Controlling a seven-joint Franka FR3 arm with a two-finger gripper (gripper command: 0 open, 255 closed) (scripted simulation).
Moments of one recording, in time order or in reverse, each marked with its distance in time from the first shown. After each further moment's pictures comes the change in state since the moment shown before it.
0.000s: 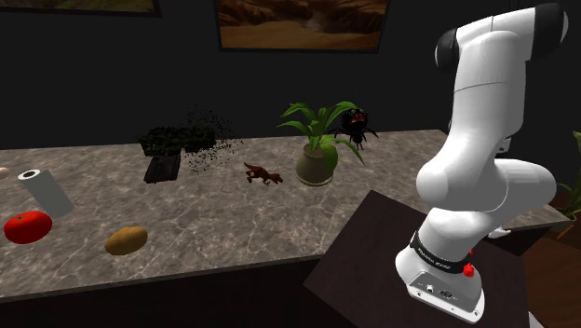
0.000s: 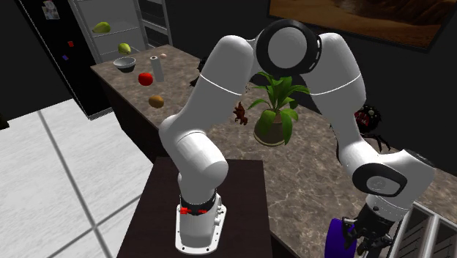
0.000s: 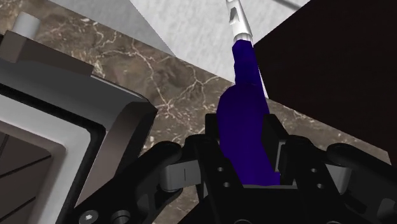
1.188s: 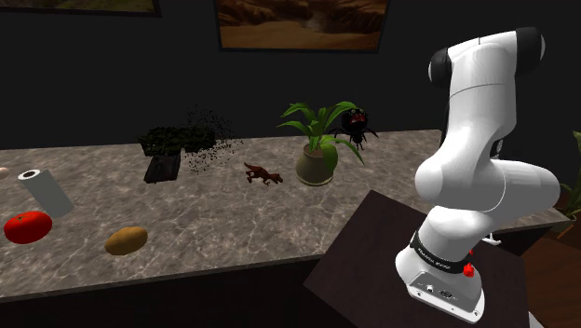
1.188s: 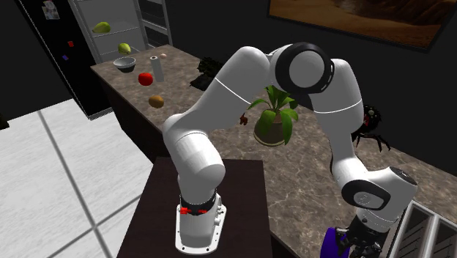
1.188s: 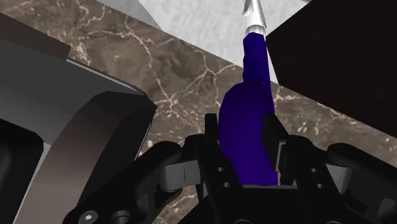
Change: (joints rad) arm -0.110 0.167 0.140 0.052 0.105 0.131 -0.030
